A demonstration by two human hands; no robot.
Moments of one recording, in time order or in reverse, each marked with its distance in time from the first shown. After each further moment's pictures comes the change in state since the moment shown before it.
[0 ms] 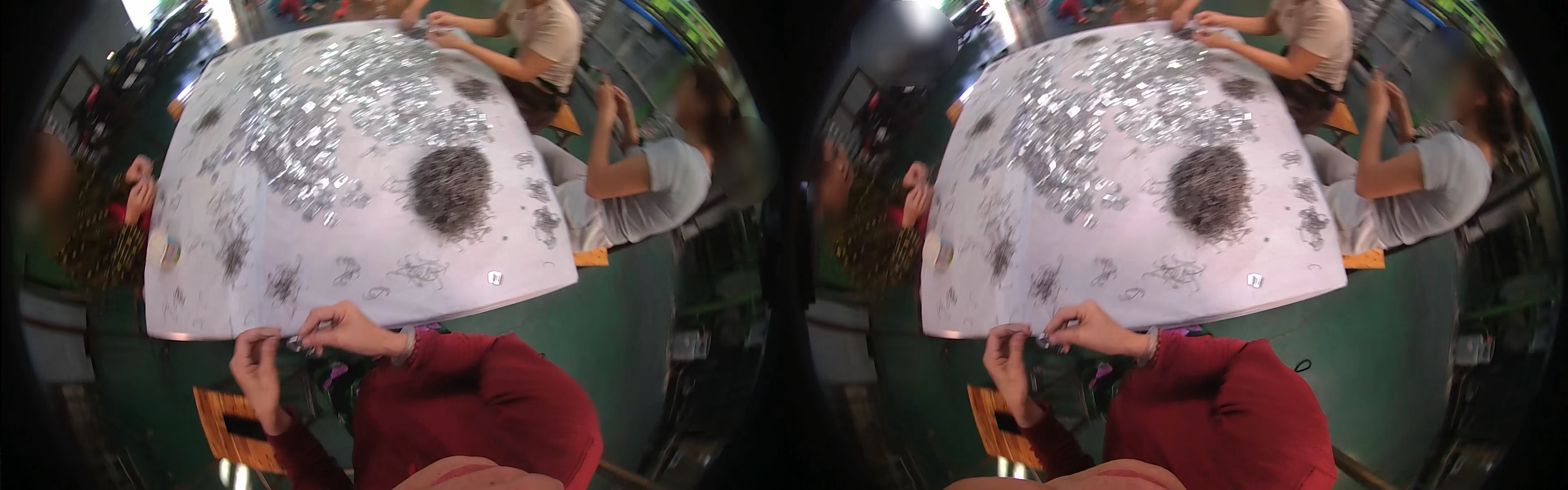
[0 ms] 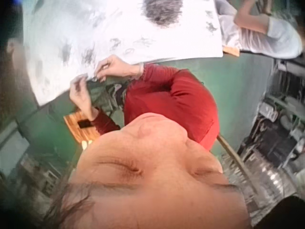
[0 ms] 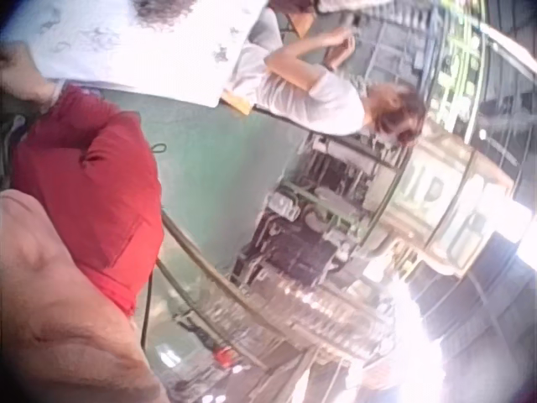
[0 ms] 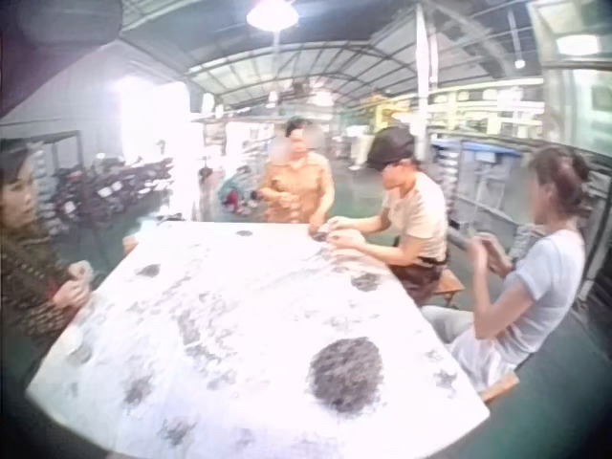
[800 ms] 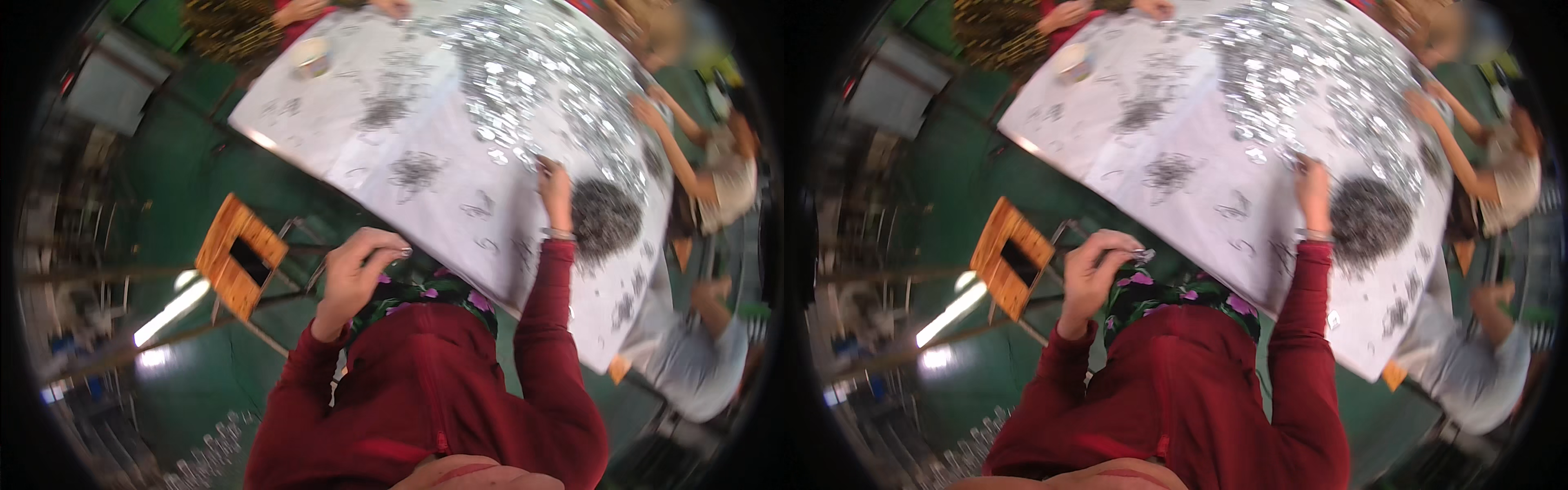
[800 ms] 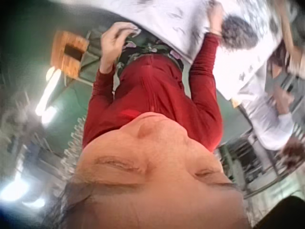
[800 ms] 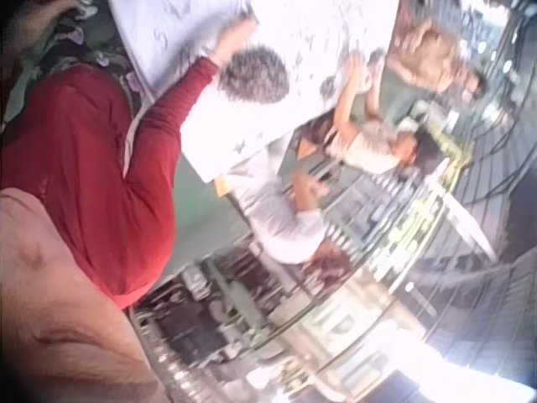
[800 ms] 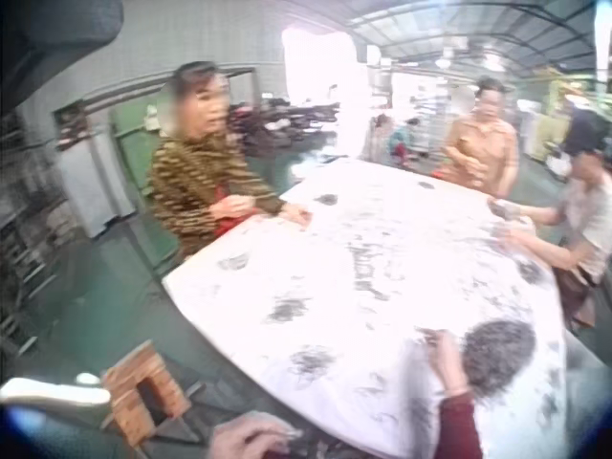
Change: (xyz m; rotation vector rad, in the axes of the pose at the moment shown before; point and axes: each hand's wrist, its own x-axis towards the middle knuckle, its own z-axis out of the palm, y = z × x) left_hand -0.050 -0.013 0.007 0.032 0.094 0.136; right_hand 0.091 -0.006 -0.234 -1.433 0.404 -0.278
